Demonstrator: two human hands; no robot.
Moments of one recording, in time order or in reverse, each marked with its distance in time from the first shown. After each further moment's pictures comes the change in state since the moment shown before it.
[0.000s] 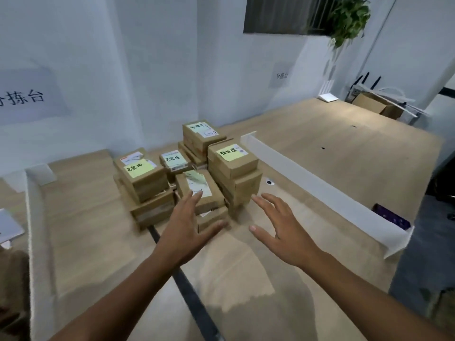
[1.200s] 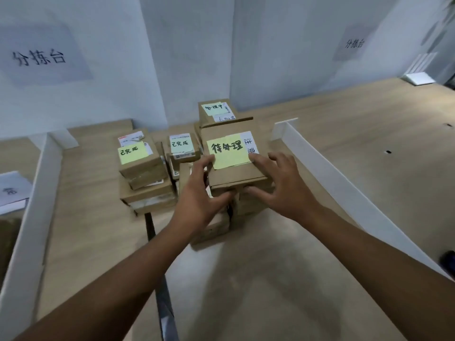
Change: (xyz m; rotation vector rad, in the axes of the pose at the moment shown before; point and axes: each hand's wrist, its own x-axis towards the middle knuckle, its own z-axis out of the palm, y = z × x) left_hand 0.167 0.017 0.083 -0.244 0.313 -0.132; right_hand 0.214 0.115 -0.015 0.032 0.014 -0.331
